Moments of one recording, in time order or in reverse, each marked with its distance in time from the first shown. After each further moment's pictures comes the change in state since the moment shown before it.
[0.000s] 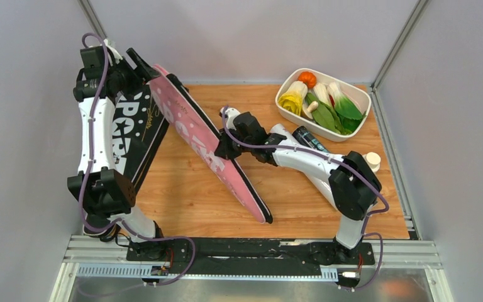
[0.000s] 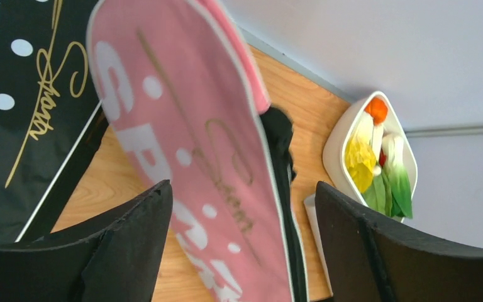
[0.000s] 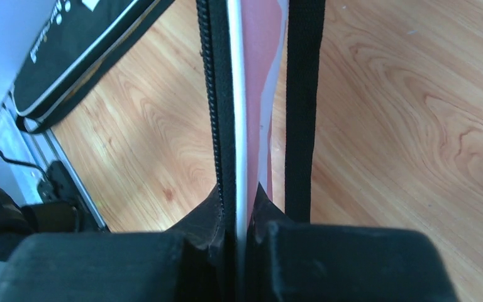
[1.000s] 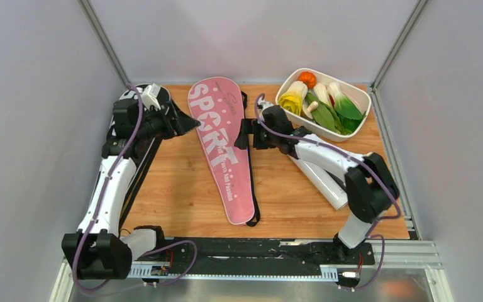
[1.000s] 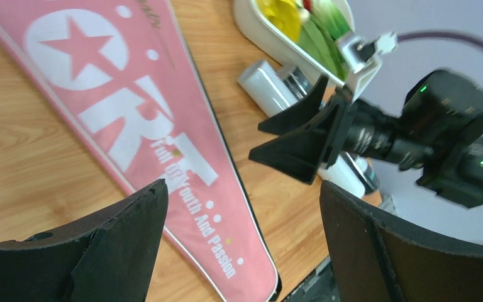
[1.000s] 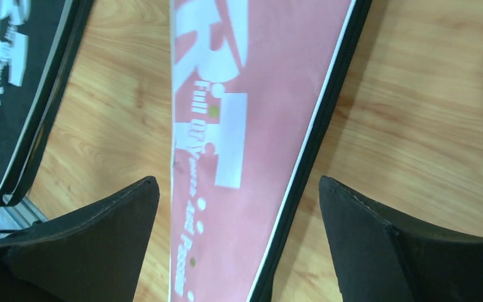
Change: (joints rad) left arm -0.192 -0.498 -0.760 0.344 0.291 0.067; right arm -0.203 -0.036 -0.134 -0.011 0.036 0.189
